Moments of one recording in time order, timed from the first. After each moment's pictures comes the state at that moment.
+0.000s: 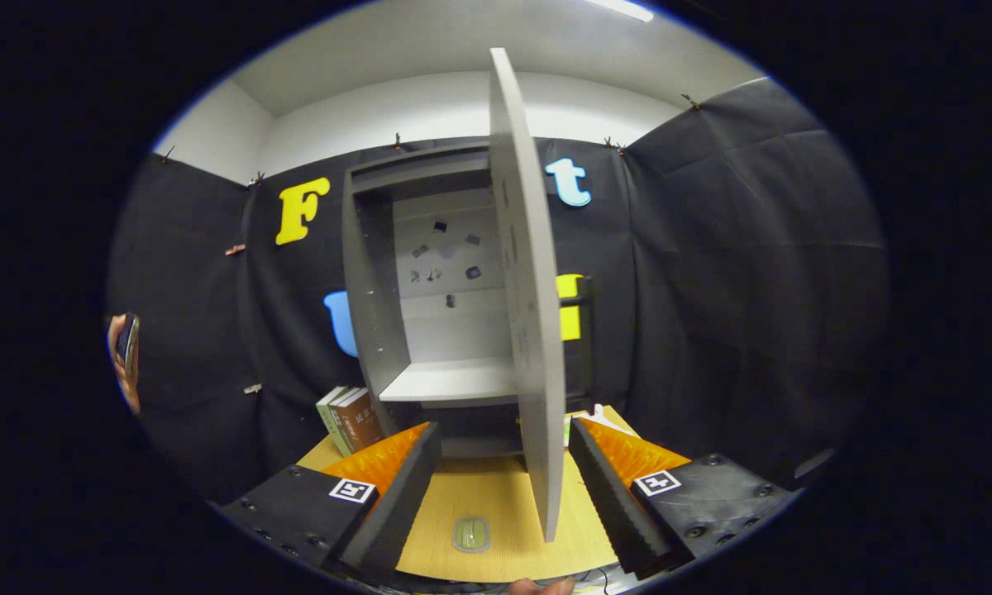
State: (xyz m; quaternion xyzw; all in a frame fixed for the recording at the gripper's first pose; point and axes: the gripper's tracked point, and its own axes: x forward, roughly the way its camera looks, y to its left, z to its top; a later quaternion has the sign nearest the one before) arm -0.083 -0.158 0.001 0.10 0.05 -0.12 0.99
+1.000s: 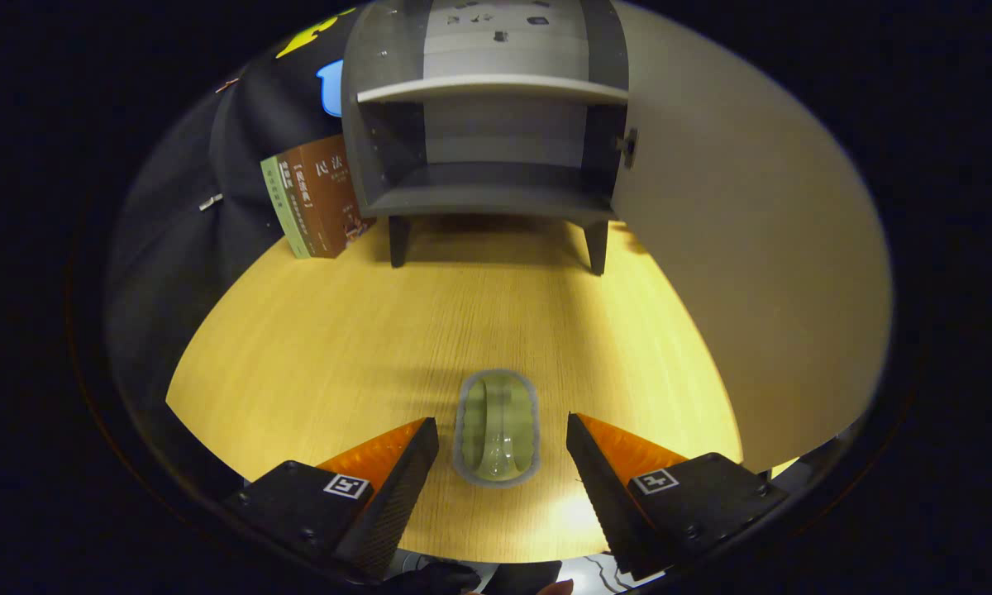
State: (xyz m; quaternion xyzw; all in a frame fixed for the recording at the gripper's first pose) arm 0.046 -0.063 -0.417 0.08 0.41 -0.09 0.91
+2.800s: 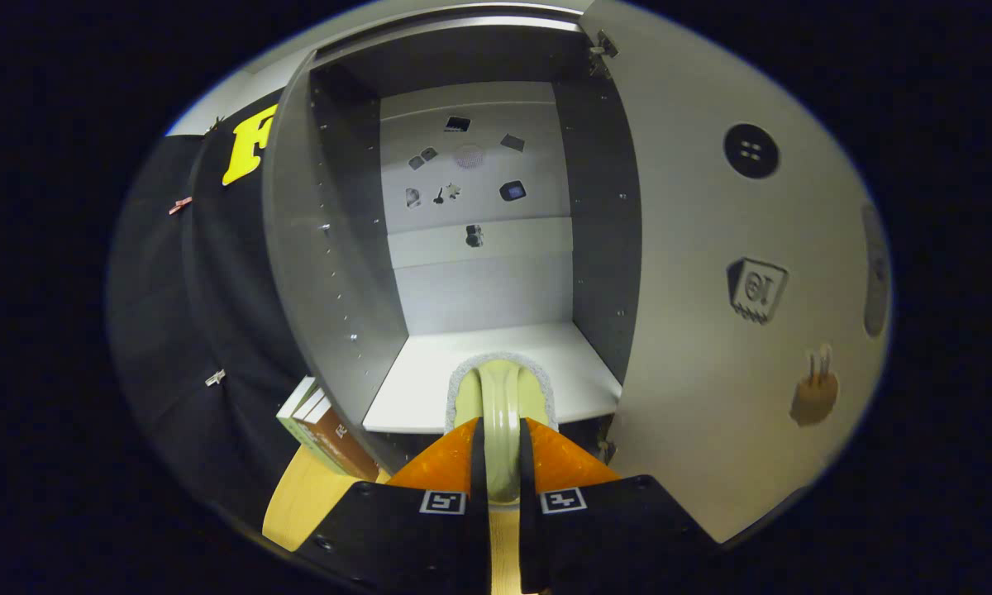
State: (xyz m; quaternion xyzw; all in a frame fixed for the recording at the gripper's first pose) arm 0.264 -0.140 -0.055 0.13 0.18 -0.14 0.97
